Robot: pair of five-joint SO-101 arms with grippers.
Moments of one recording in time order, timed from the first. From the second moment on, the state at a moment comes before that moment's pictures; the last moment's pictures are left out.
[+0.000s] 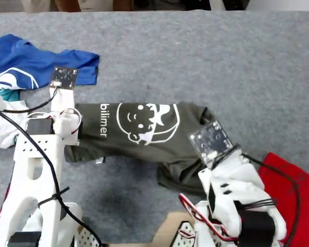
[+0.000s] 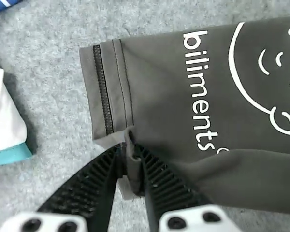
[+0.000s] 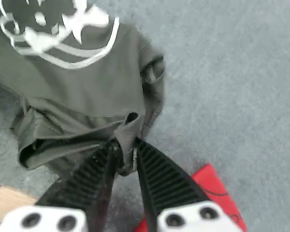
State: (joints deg) left arm -6.2 -34.6 45.1 59.9 -19.0; right arm 0.6 -84.5 47.2 94.8 25.3
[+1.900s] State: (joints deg) left arm -10.8 -33.7 31.3 76.0 -18.7; right arm 0.7 -82.3 50.2 86.1 43.9
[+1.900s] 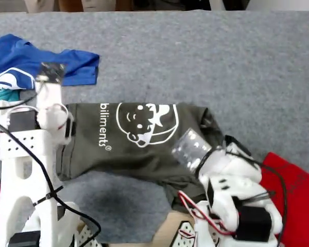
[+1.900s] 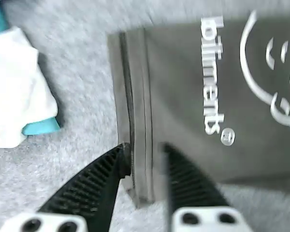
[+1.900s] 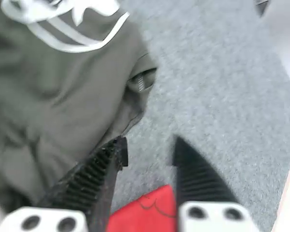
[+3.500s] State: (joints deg) left arm -7.5 7.6 11.7 56.9 -5.3; right arm 2.5 22.6 -12.8 74.2 15.1
